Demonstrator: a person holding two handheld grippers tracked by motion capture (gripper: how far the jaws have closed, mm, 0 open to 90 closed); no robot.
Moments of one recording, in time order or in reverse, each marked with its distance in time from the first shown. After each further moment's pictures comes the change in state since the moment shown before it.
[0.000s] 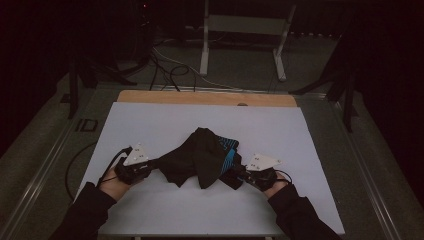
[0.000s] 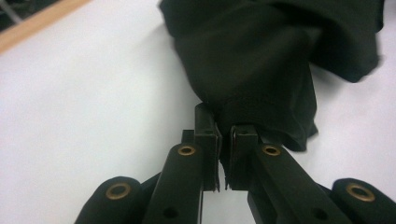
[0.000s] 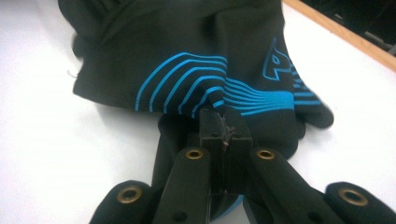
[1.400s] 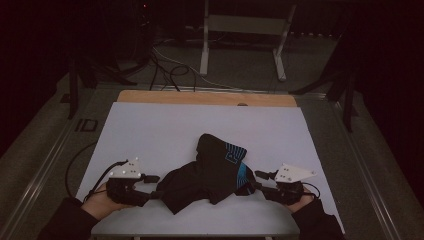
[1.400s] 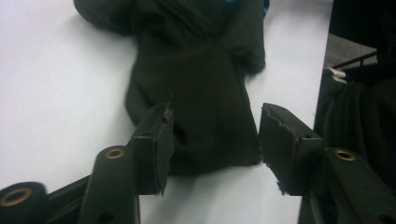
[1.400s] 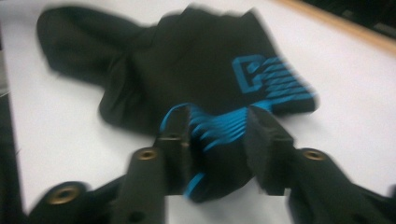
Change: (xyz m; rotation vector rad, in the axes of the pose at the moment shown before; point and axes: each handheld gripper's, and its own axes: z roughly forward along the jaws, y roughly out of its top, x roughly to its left) left arm -0.025 0.009 -0.033 -0.001 -0.318 -0.023; right arm -0.005 -0.016 -0.069 -0.088 0.015 0.097
